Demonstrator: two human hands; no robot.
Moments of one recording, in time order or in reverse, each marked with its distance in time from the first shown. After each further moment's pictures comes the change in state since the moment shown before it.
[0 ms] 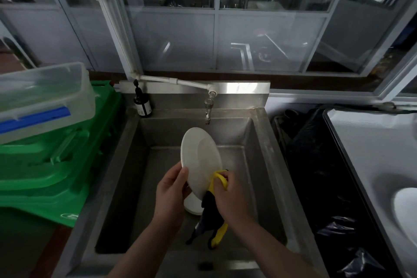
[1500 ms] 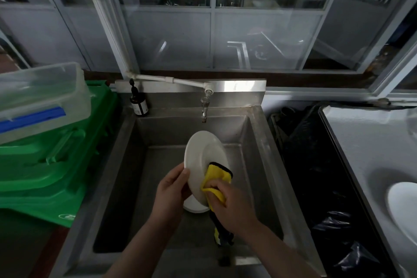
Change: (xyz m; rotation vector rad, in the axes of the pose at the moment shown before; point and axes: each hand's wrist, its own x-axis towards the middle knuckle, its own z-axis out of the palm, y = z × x) left_hand 0.007 -0.012 -0.003 -0.019 -0.090 -0.087; right_hand -0.011 0.024 -0.025 -0.178 -0.225 -0.453
